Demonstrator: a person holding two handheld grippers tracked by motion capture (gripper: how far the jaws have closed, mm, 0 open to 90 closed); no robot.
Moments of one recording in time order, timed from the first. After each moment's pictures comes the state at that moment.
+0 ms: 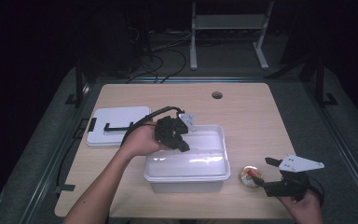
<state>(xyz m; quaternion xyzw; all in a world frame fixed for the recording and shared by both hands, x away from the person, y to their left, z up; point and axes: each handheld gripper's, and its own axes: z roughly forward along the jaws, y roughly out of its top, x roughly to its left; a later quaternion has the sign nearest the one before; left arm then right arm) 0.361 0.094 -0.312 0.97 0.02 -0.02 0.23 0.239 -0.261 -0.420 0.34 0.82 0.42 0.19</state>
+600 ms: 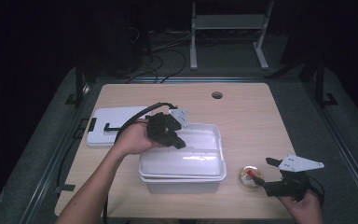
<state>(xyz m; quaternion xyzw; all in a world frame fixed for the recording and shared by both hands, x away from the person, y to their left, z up) 0.358 0.112 -0.295 0.97 0.02 -0.01 0.25 0.240 -0.262 -0.422 0.35 0.82 0.42 0.19</state>
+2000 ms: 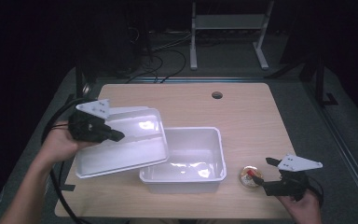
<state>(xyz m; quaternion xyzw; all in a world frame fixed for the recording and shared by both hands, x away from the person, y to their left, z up) 0.325 0.295 -0.253 0.94 0.14 0.07 0.30 0.240 -0.260 -0.423 0.36 0.82 0.41 0.19</state>
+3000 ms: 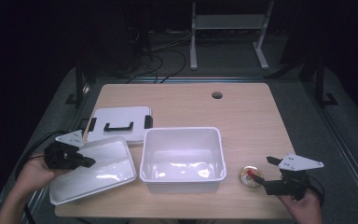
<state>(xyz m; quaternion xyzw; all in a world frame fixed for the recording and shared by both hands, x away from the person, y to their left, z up) 0.307 0.369 -0.349 0.94 0.23 0.04 0.23 0.240 -0.261 -0.420 0.36 0.82 0.41 0.20</state>
